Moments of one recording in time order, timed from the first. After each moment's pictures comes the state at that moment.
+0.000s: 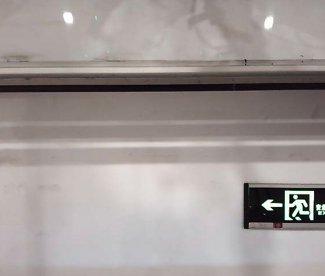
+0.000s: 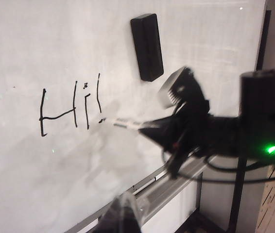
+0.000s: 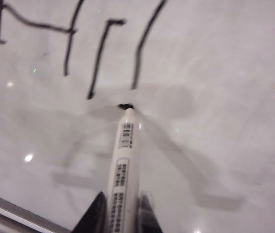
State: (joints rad) left arm -0.48 1.23 1.77 -0.38 0.33 0.08; right arm 0.43 1.64 2.03 -0.42 0.22 -0.24
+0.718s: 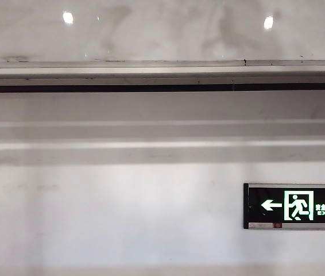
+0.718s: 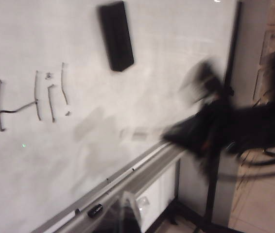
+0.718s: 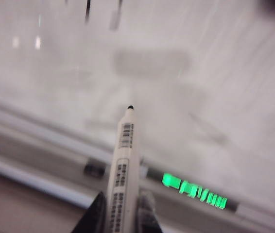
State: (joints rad) left arm -0.52 1.24 1.77 -0.41 0.38 0.08; right arm 0.44 1.44 1.92 -0.75 0.26 -0.15
